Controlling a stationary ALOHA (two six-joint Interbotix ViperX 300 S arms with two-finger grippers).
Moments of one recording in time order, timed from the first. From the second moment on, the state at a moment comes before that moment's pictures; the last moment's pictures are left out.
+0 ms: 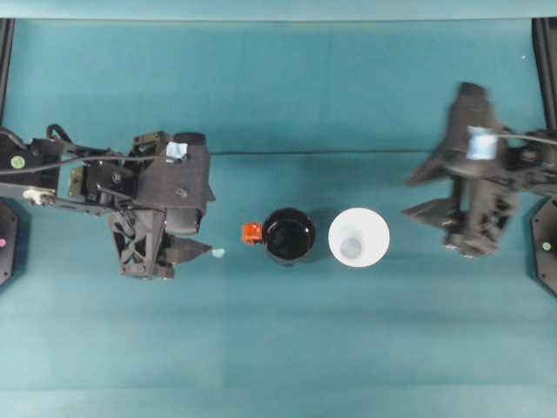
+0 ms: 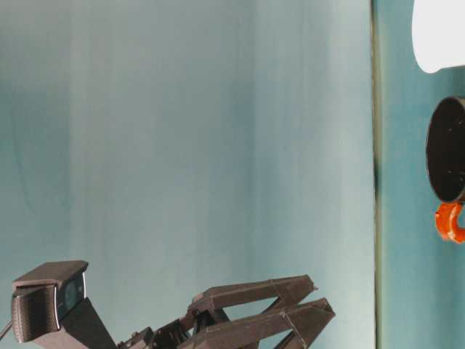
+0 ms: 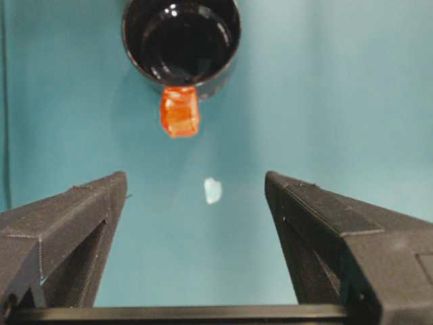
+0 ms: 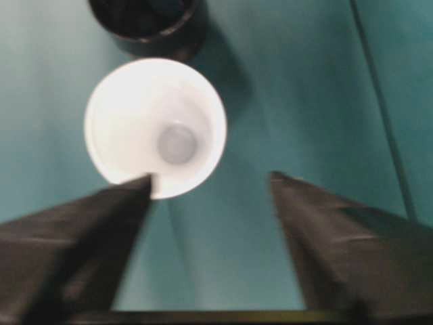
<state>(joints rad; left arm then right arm) 0.00 -0.26 0.59 0.02 0.57 0.04 -0.12 -0.50 0.84 0.04 0.56 0.10</state>
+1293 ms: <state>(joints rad) -0.01 -0.25 0.59 0.02 0.53 0.04 -0.11 -0.01 0.68 0.04 0.55 0.11</state>
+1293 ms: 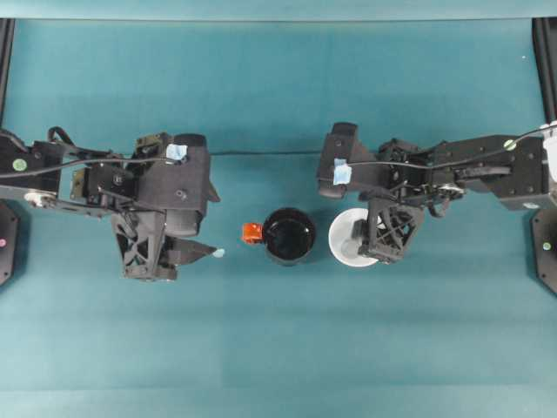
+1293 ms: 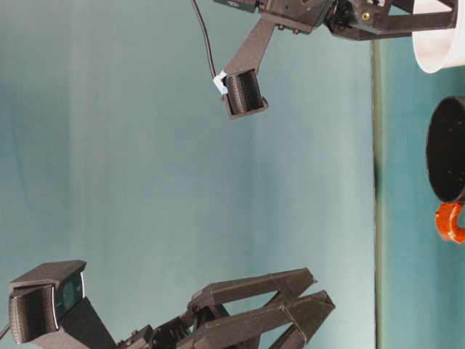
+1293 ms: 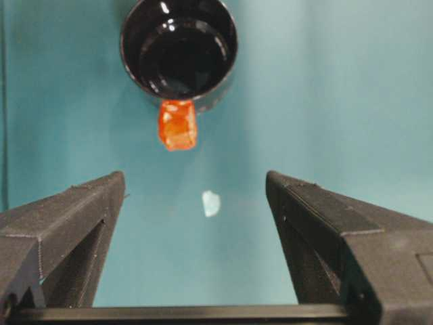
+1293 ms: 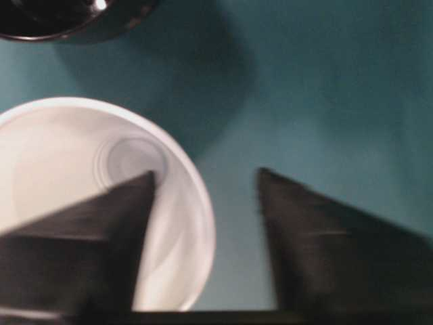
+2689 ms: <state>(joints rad) -0.01 -0.26 0.59 0.02 0.53 0.04 -0.17 -0.23 0.40 0.04 0.92 0.11</state>
